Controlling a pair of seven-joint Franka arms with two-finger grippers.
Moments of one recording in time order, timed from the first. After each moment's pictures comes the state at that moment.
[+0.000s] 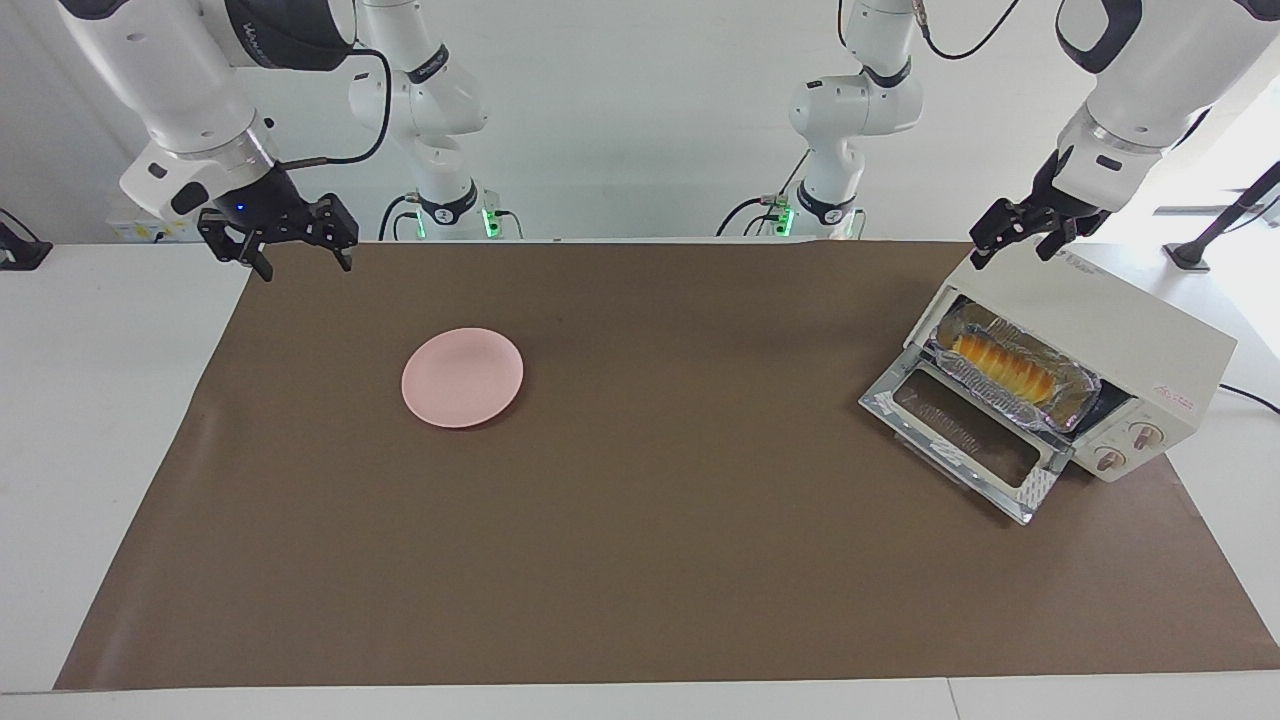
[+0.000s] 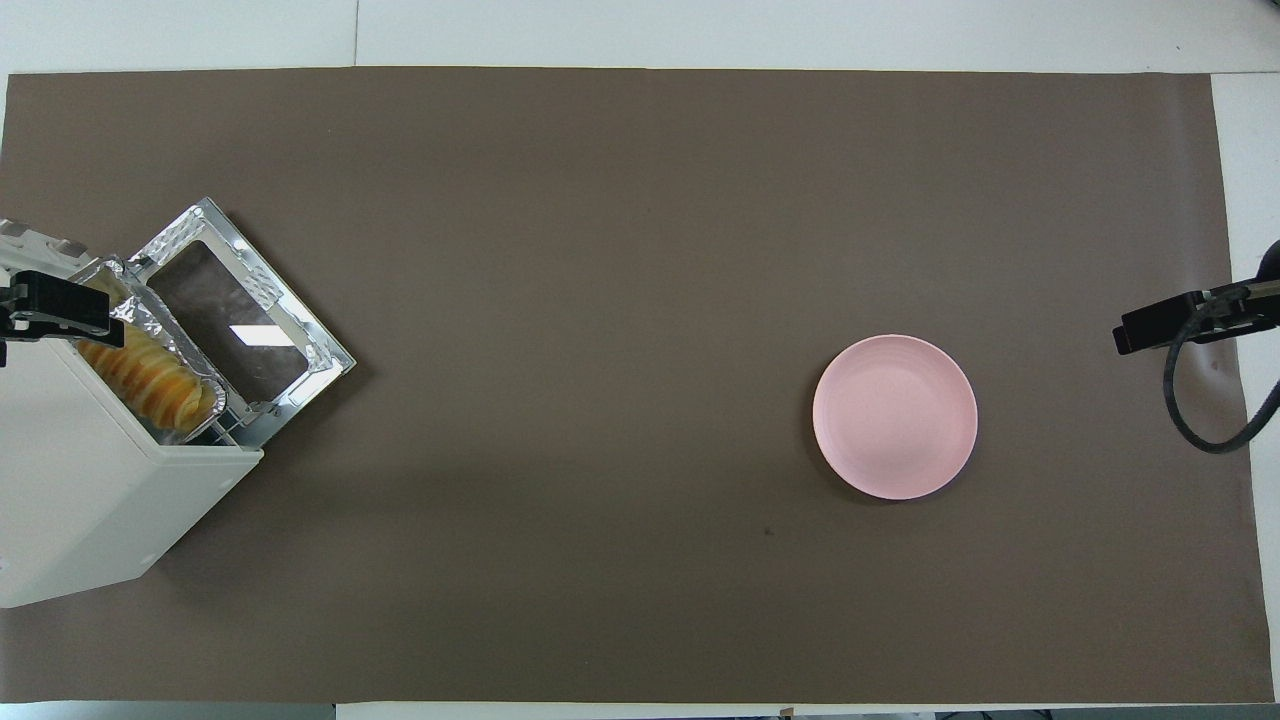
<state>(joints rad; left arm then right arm) 0.00 -0.04 -0.01 -1.61 -0.02 1.50 -0.09 -0.06 -0.04 0.02 -1.65 0.01 1.54 -0.17</state>
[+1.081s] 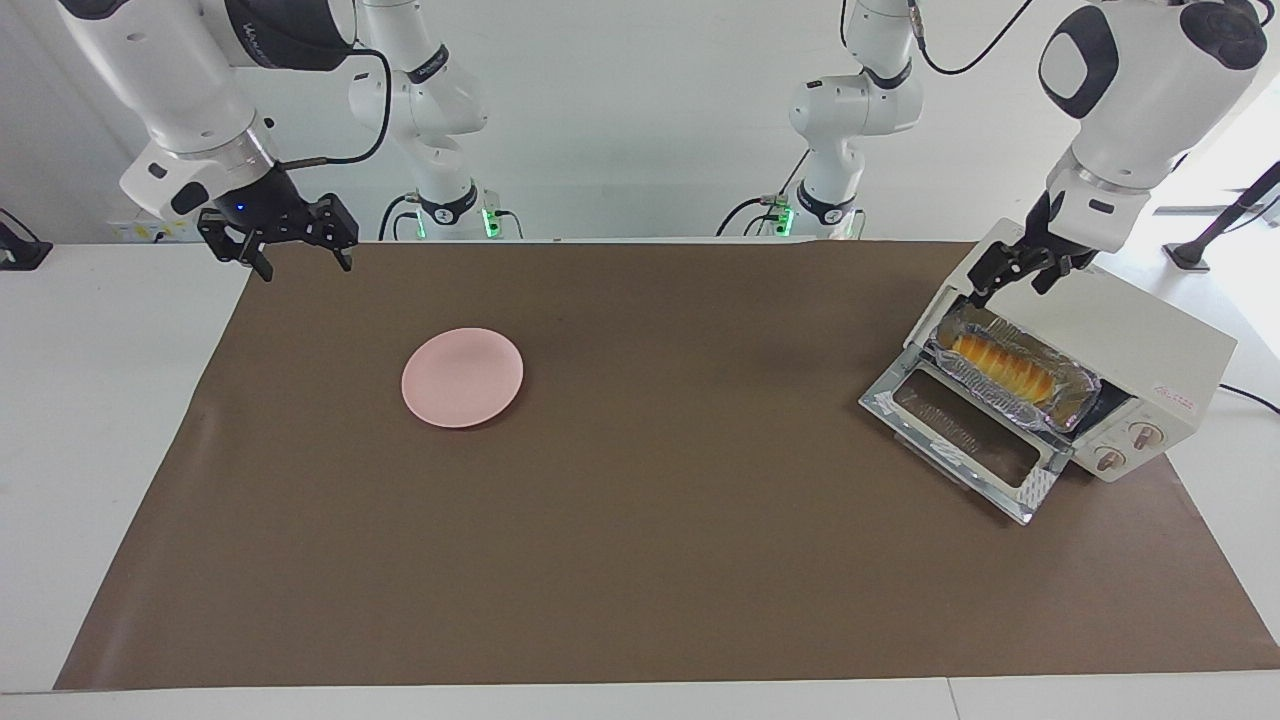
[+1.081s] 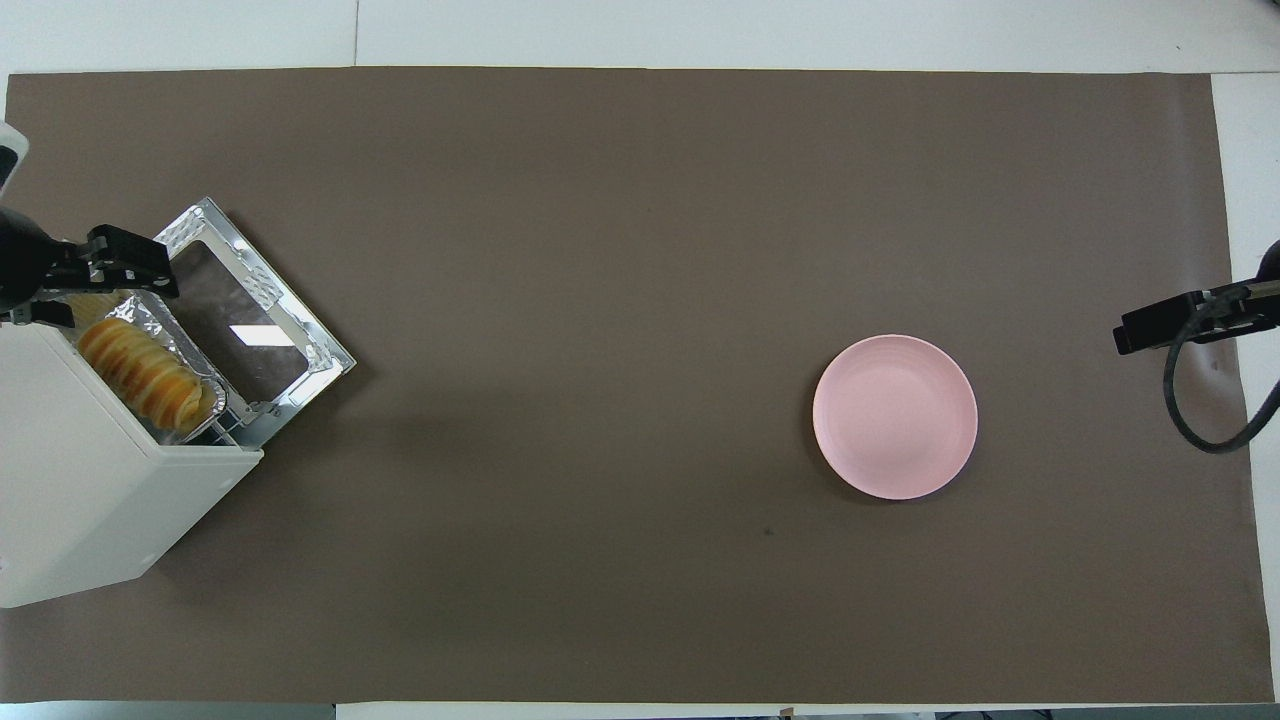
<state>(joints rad) -0.02 0.06 -0.02 -1.67 0.01 1.70 -0.28 -0.06 -0.04 0.02 -1.65 0.01 1.54 -0.17</state>
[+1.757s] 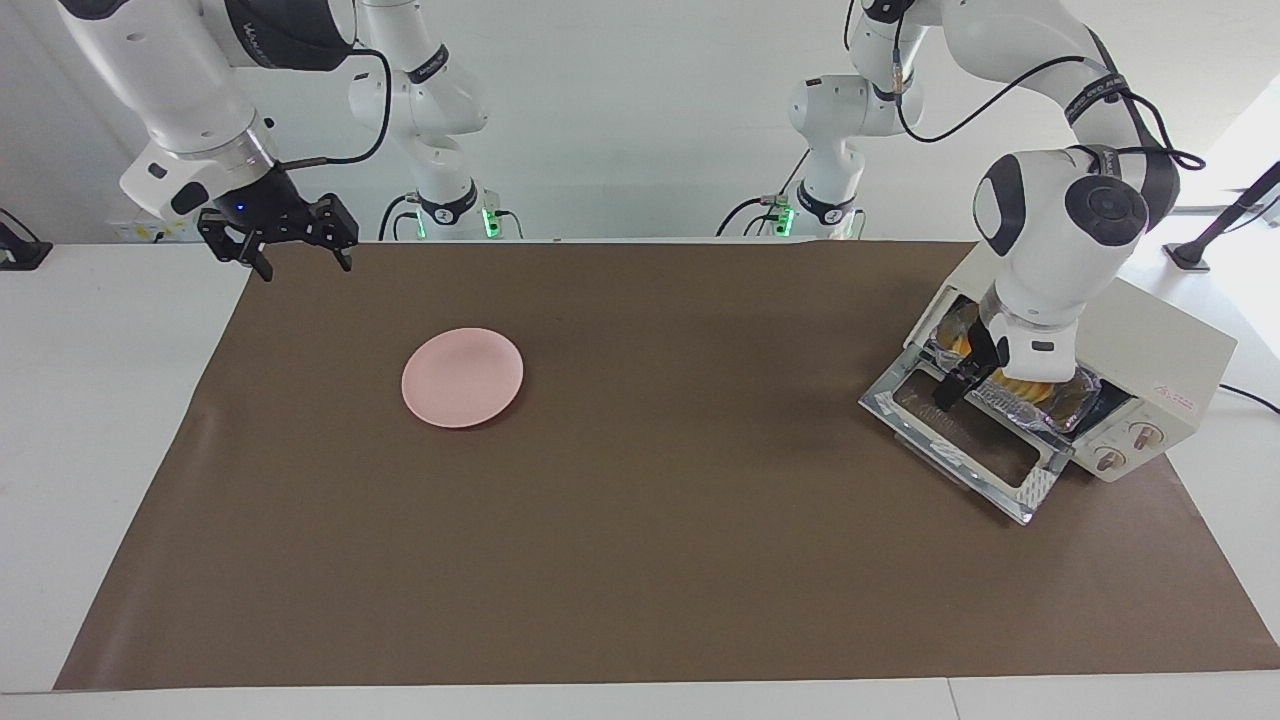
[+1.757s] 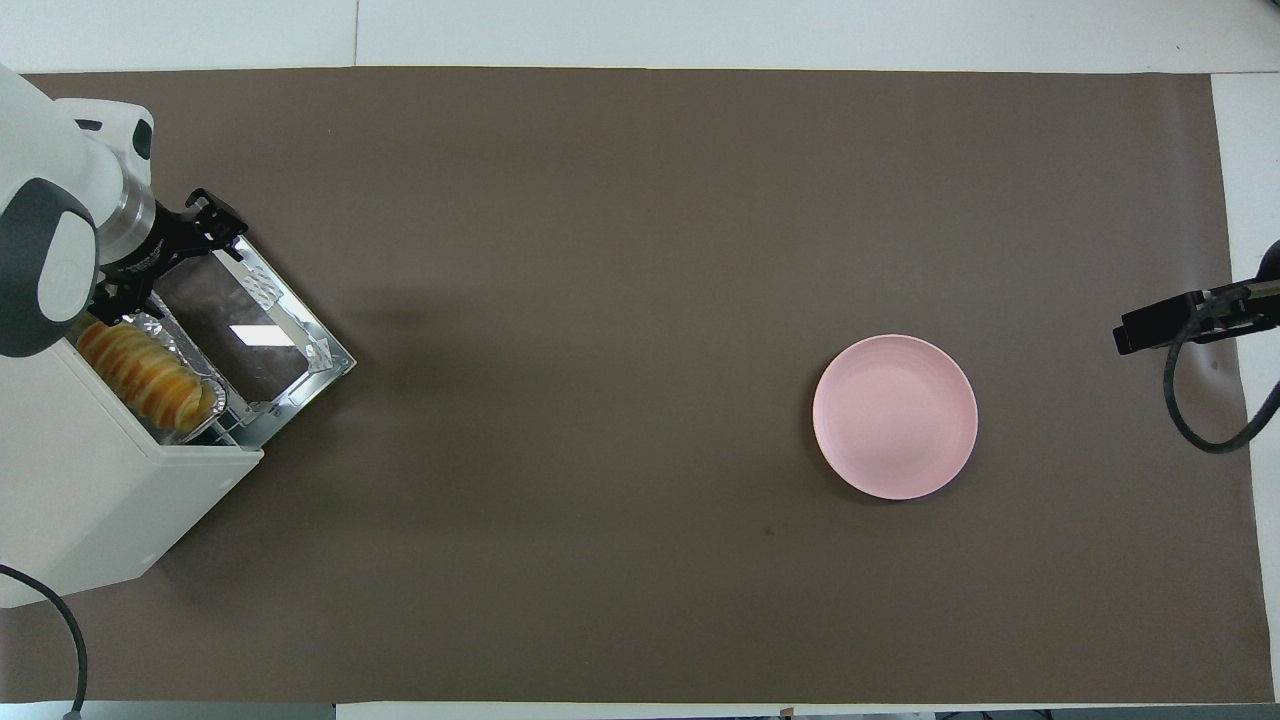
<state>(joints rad) -0.07 0.24 -0.01 -1.69 0.17 1.83 -0.83 -0.06 -0.04 0.02 -1.65 0.01 1.54 -0.17</state>
